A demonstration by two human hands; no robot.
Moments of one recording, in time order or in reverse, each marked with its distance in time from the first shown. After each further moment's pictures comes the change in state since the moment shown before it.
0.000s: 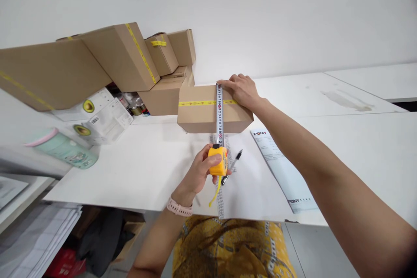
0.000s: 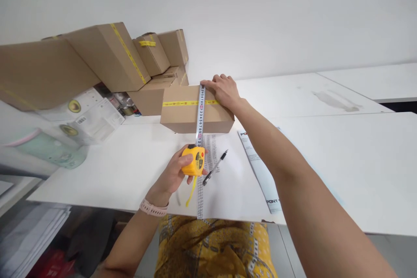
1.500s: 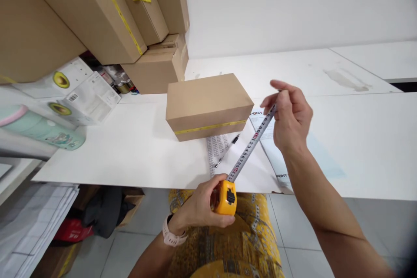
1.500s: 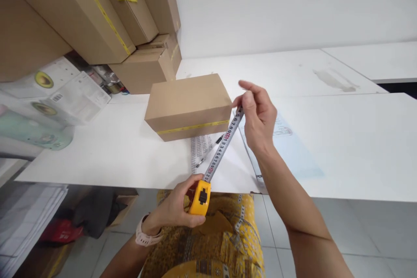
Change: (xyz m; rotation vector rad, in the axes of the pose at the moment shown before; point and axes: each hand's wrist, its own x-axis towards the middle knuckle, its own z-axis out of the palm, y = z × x) left_hand -0.086 -0.082 0.003 0.605 -0.208 -0.085; right_hand -0.173 -0.073 -0.069 0.871 0.437 0.561
